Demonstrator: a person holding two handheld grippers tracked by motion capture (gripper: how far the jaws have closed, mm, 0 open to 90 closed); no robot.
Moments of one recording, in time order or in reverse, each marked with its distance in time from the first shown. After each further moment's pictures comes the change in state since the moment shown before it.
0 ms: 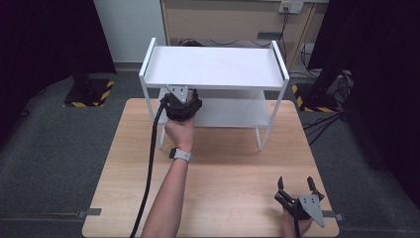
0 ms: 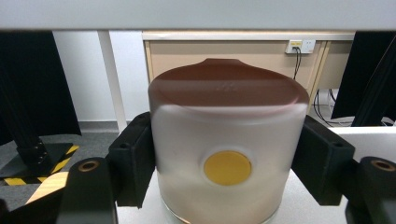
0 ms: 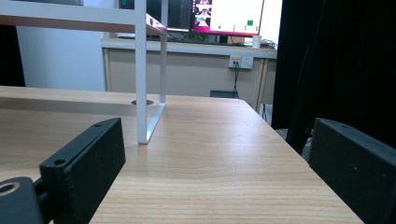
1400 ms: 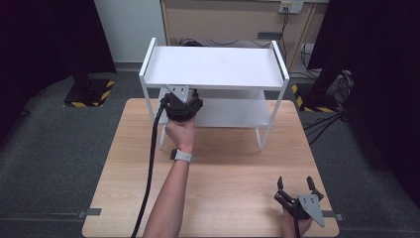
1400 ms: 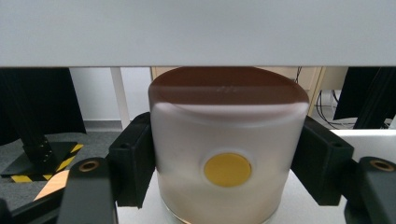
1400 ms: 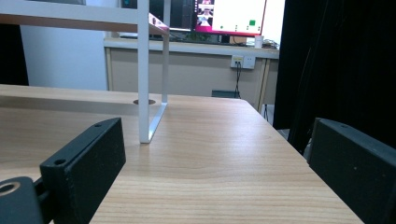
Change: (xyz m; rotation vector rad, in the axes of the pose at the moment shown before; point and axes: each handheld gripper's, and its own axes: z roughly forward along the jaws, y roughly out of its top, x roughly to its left) left arm -0.005 0.008 -0.009 0.004 0.015 -0.010; right arm -0.001 0.000 0.000 0.001 0.010 -0.003
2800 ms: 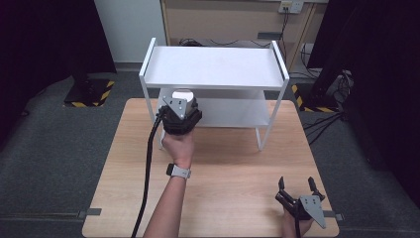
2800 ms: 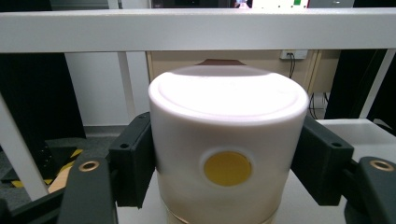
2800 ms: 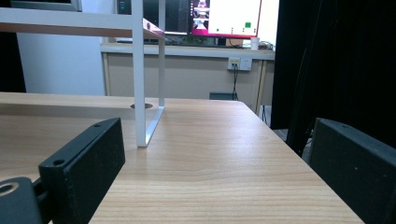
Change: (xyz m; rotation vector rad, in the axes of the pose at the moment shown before) left arm 0.000 -0.009 -0.047 -0.031 -0.014 0.013; right arm 0.000 -0.002 -0.002 -0.014 -0.014 0.021
